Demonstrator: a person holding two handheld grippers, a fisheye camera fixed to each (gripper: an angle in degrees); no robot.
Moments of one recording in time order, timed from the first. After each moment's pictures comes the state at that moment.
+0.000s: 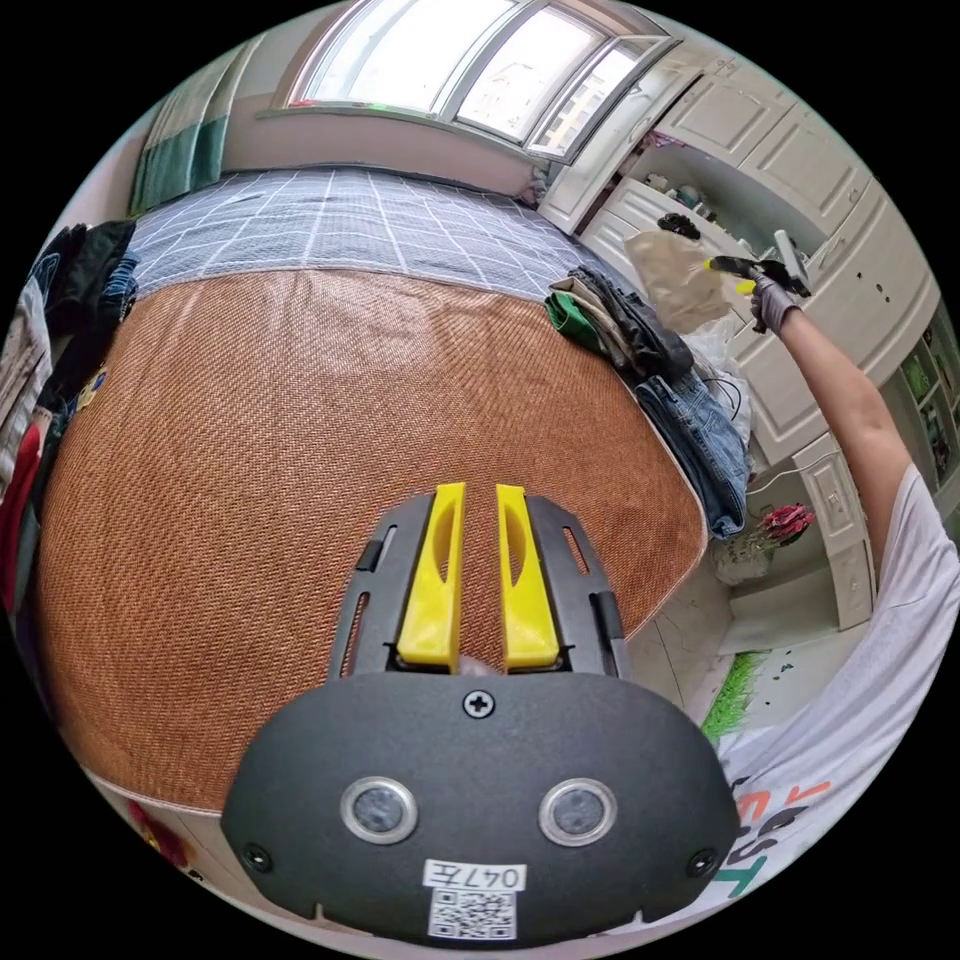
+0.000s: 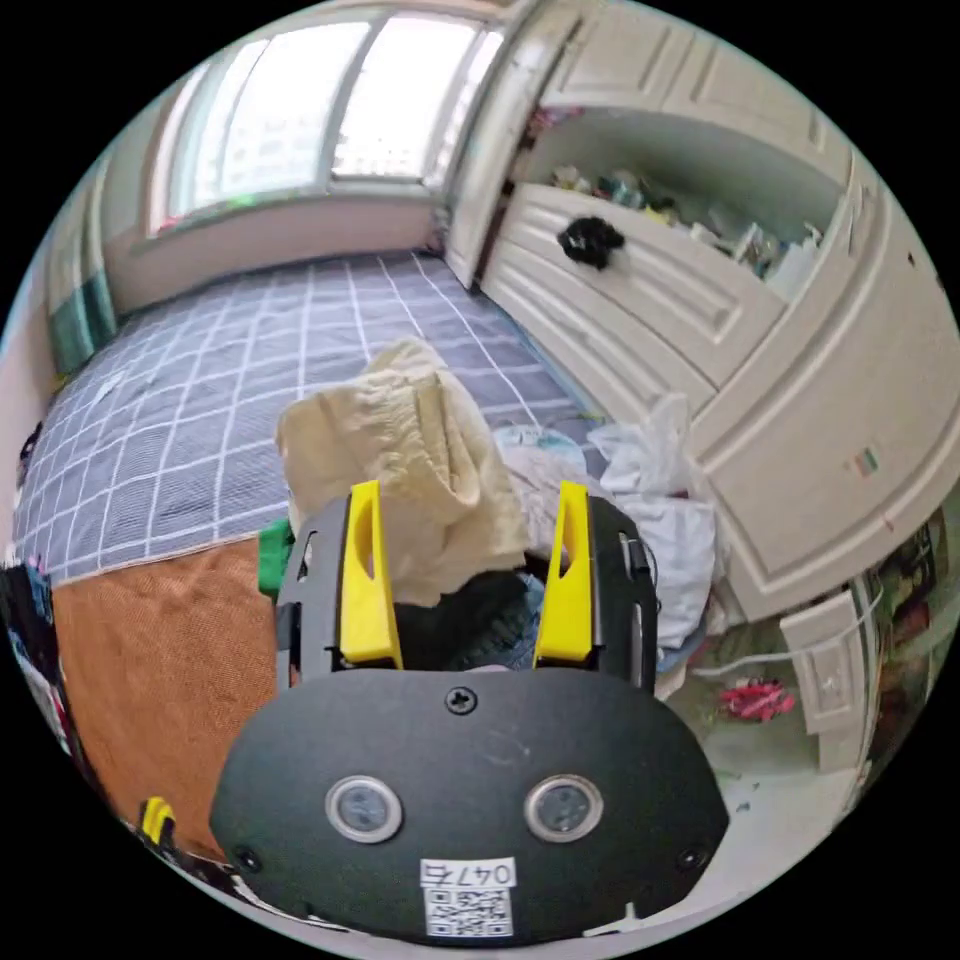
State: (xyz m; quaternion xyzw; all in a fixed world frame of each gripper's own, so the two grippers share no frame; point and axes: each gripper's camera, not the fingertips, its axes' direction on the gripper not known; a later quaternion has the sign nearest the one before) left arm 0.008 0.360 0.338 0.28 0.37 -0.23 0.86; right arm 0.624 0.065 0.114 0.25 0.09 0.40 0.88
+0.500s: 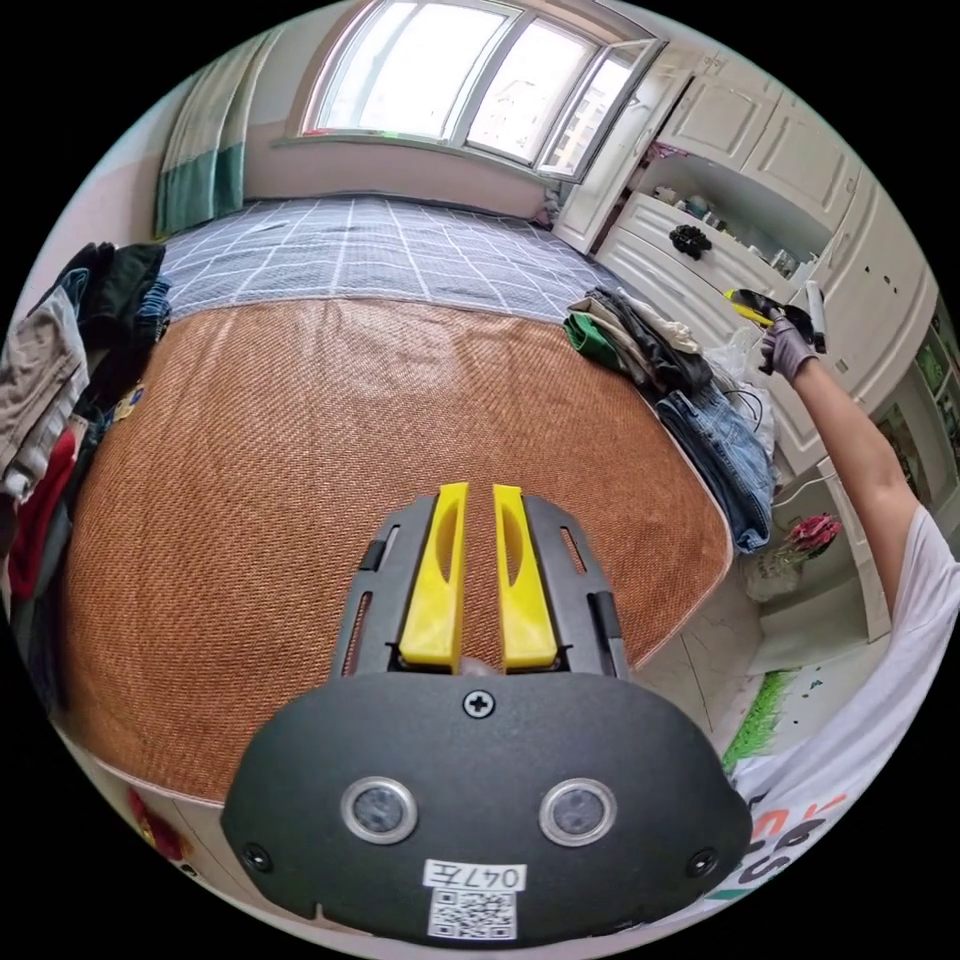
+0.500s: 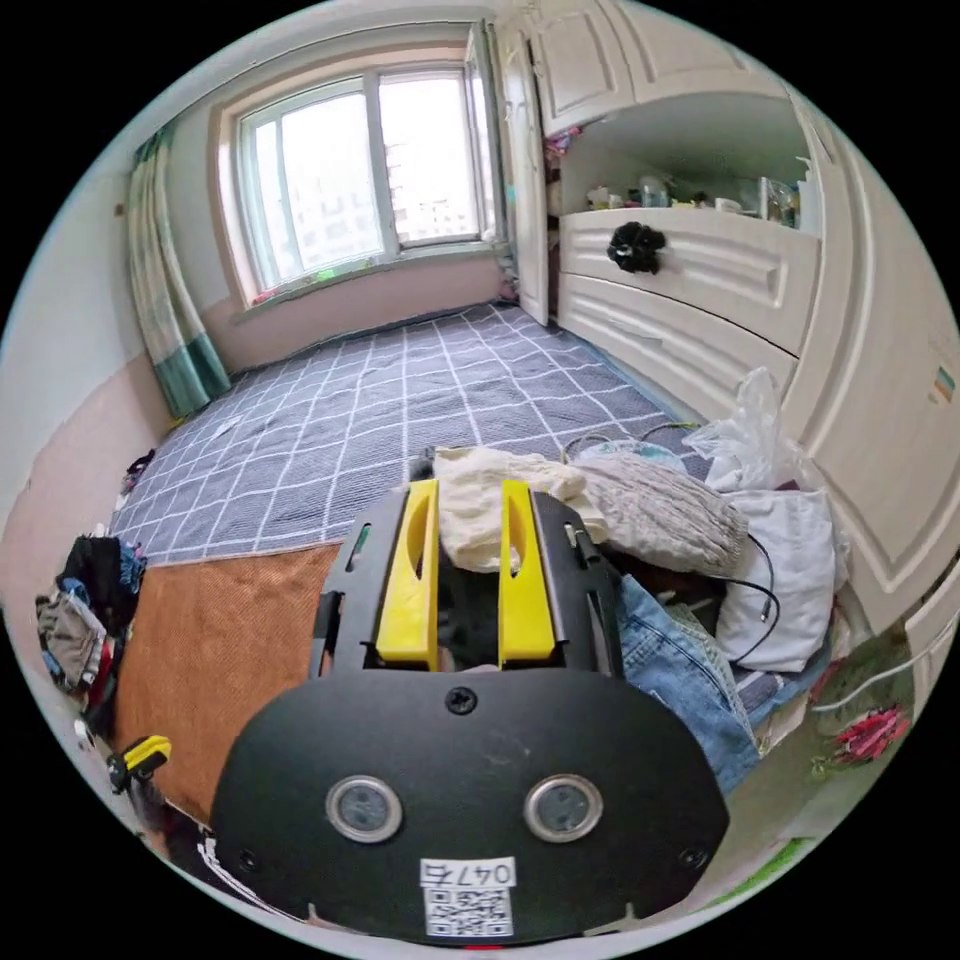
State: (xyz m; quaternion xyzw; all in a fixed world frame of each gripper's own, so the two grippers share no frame) left arm -0.013 0.469 0.301 0.31 0.31 -0.27 0.86; right arm 0.570 0.109 0.191 0.44 -0.07 0.26 0.86
